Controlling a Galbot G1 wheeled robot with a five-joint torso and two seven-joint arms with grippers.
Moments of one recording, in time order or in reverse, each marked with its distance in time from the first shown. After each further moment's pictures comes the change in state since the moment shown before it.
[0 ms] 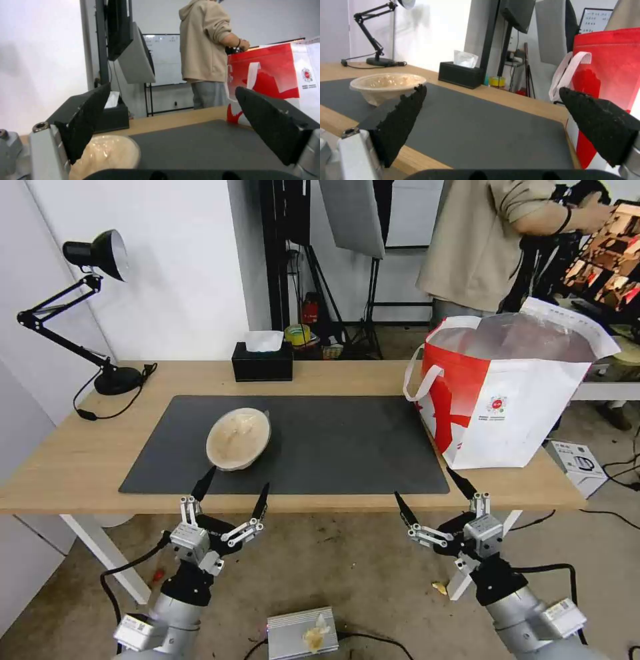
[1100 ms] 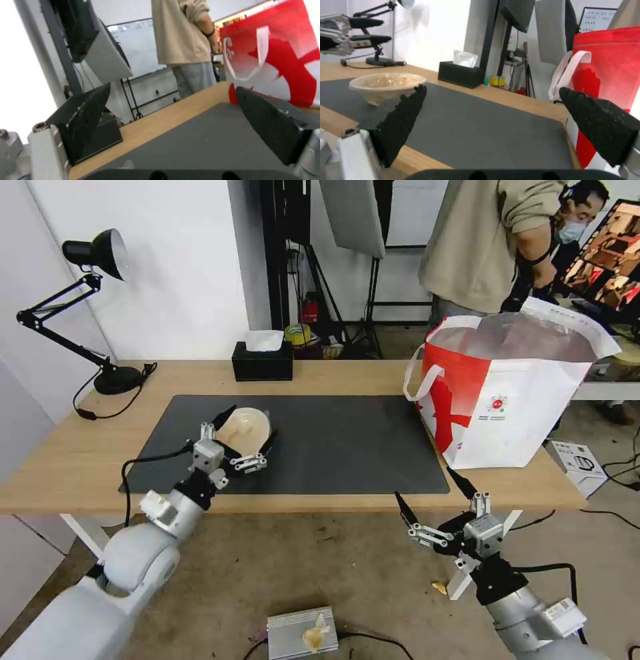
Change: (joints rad) left arm -0.580 0.397 0.281 0.277 -0.164 0.148 -0.057; right arm 0.000 -0.001 0.000 0.001 0.002 -0.002 0.002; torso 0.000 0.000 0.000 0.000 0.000
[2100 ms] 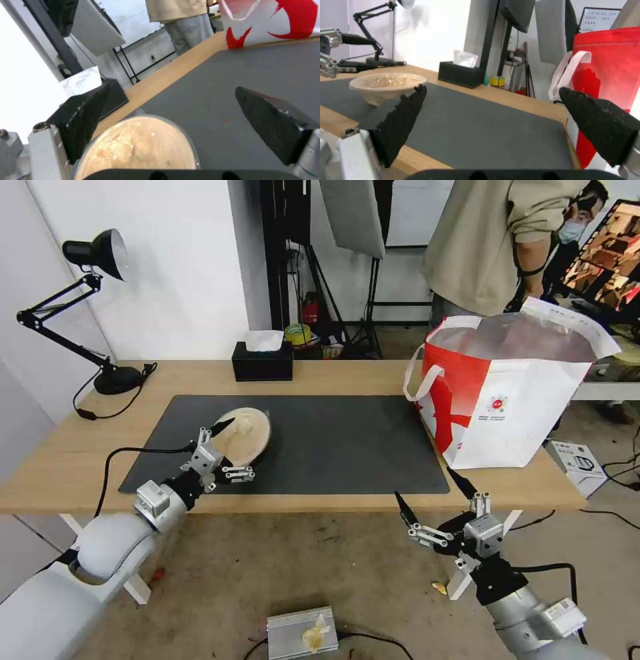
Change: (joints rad) left arm 0.083 0.096 -0.093 -0.006 0.059 0.111 0.082; right arm 0.000 0.000 0.000 0.000 0.000 0.000 0.000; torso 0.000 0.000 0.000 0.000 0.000
